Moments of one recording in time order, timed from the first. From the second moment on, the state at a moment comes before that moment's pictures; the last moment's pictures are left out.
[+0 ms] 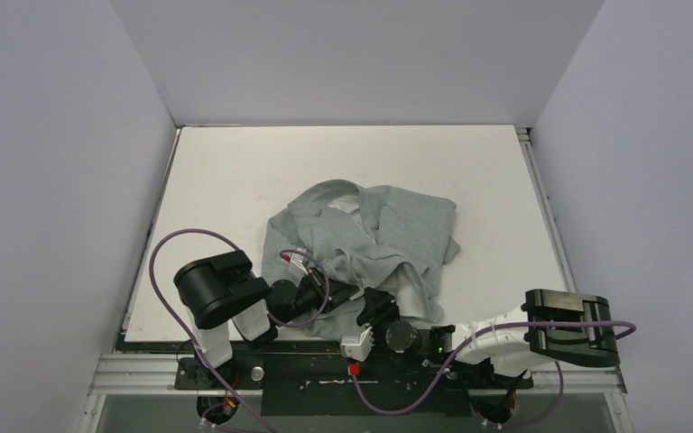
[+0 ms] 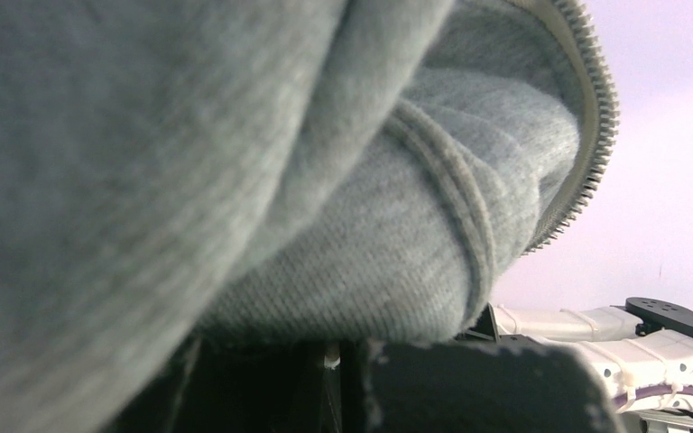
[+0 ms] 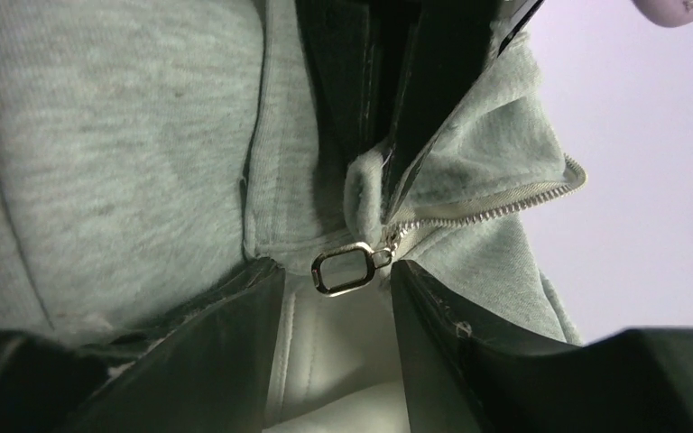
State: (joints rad) left arm -0.93 1.82 0.13 1.52 0.02 -1.49; right arm 1.43 1.30 0.19 0.63 0.55 -1.08
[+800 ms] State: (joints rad) left arm -0.93 1.83 0.13 1.52 0.03 -1.51; right arm 1.39 1.18 0.28 0.50 0.48 -0.95
